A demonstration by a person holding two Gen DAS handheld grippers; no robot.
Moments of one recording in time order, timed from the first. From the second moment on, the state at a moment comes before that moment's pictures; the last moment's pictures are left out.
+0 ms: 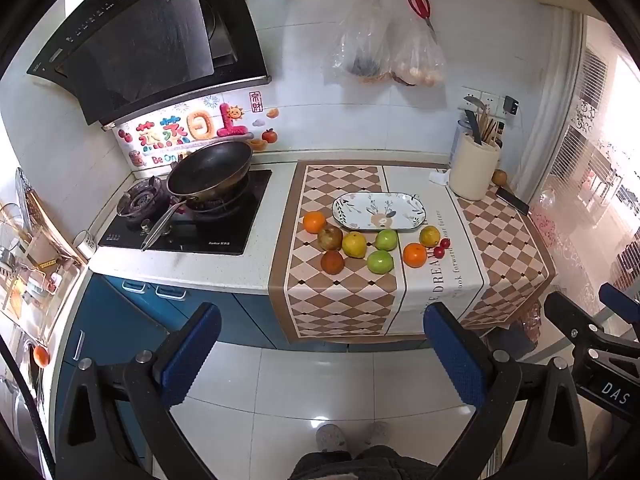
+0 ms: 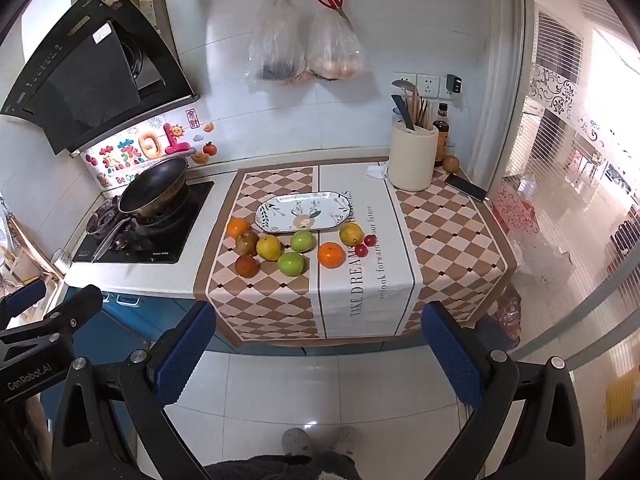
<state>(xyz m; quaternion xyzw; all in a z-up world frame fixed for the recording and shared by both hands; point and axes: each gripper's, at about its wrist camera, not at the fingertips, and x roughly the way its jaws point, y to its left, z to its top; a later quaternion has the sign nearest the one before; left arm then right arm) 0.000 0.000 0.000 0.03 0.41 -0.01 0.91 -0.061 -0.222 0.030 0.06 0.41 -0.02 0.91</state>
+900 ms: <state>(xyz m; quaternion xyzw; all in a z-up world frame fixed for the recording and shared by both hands) 0.000 0.000 0.000 0.03 0.41 -0.01 0.91 -0.064 -0.222 0.031 0.06 0.41 -0.02 0.91</state>
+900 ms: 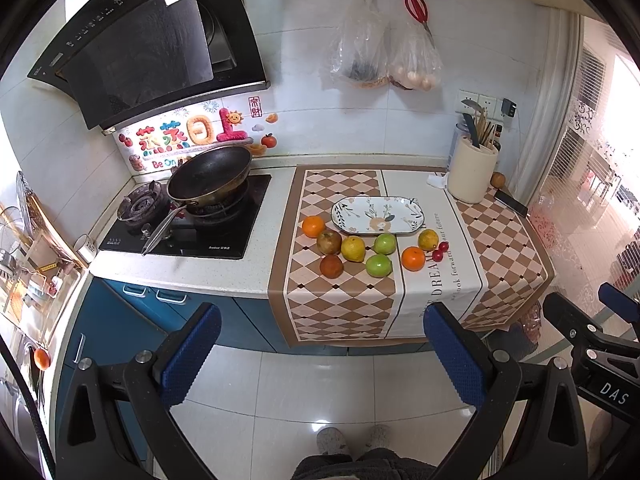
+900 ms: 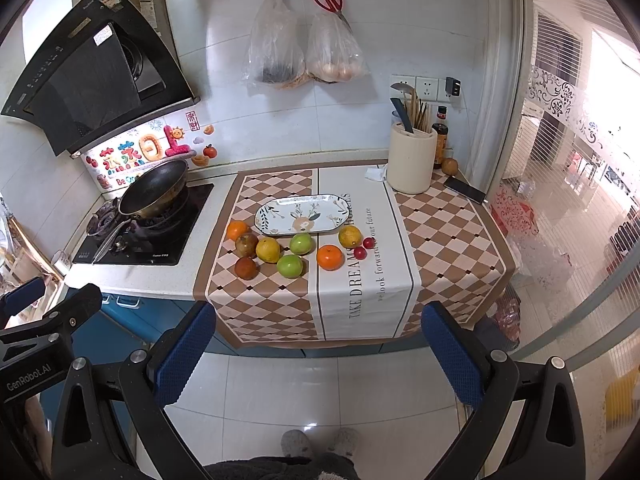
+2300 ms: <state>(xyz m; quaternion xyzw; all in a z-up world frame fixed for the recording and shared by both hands) 0.002 -0.008 0.015 0.03 0.40 -0.01 0.91 -0.066 -0.221 0.039 0.06 0.40 -0.02 0.91</state>
